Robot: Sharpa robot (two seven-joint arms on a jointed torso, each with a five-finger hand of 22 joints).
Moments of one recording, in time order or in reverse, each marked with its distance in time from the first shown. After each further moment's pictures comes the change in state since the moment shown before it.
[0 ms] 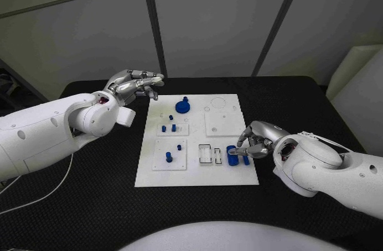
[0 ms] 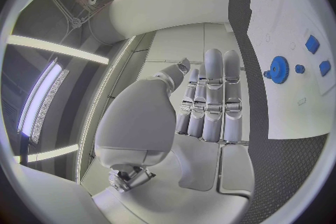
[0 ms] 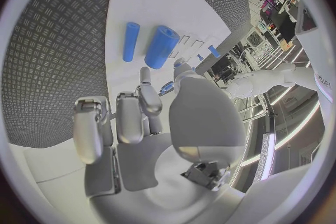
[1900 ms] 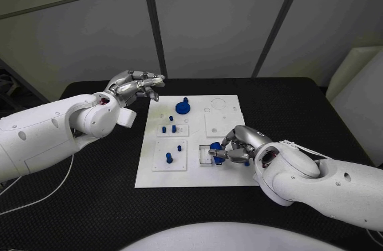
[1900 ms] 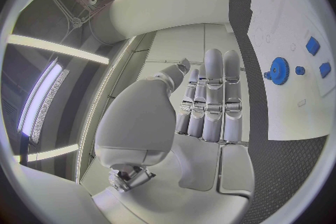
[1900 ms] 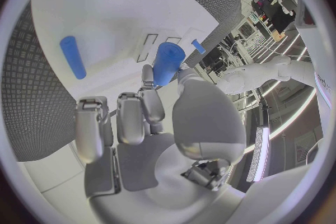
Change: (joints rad) left arm 0.000 0.002 0.000 0.002 0.000 0.000 0.000; left_hand -0.005 0.005 -0.003 0.003 0.000 0.000 0.000 0.000 0.001 0.000 0.000 0.000 0.000 0.000 0.000 0.000 -0.001 0.000 0.000 0.000 0.000 -0.001; right arm -0.038 0.116 -0.001 0.004 -0.009 -0.117 -0.027; right_hand -0.053 0.056 0.029 0.002 0.125 0.098 -0.031 0.027 0.161 0.034 -0.034 0.047 0.075 0.000 -0.018 0.013 0.028 0.000 -0.001 -0.015 0.000 0.000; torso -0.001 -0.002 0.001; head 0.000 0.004
